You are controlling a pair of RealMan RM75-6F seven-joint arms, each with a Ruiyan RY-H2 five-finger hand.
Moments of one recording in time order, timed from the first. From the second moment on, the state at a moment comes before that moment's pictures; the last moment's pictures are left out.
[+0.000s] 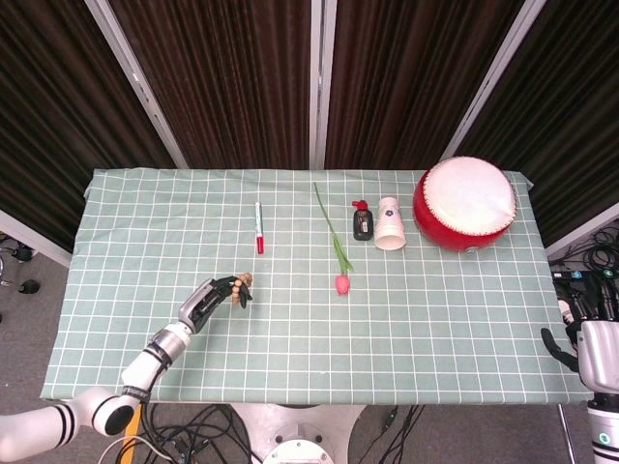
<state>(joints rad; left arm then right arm) -0.57 -1.56 -0.15 -1.43 1.41 0.82 -1.30 0.03 -1.14 0.11 -1.56 -1.51 1.60 -0.02</state>
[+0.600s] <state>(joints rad) -0.60 -1.56 -0.11 -1.39 1.46 0.84 -1.38 0.03 -1.14 0.11 -1.57 -1.51 1.60 -0.03</state>
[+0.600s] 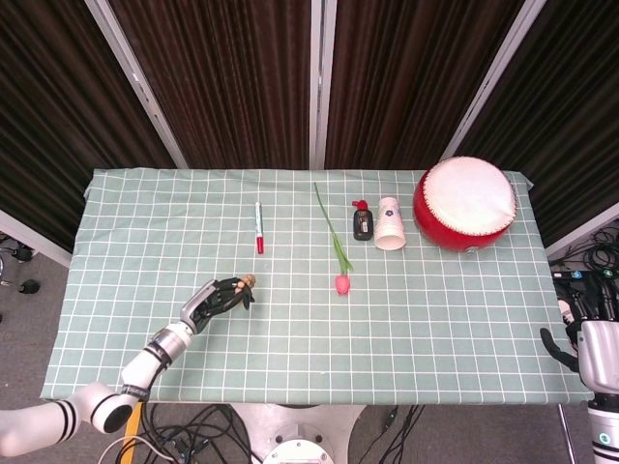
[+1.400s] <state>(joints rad) -0.60 -1.57 -0.11 -1.39 1.43 0.85 -1.36 0.03 -1.14 0.11 -1.57 -1.52 1.61 -0.03</state>
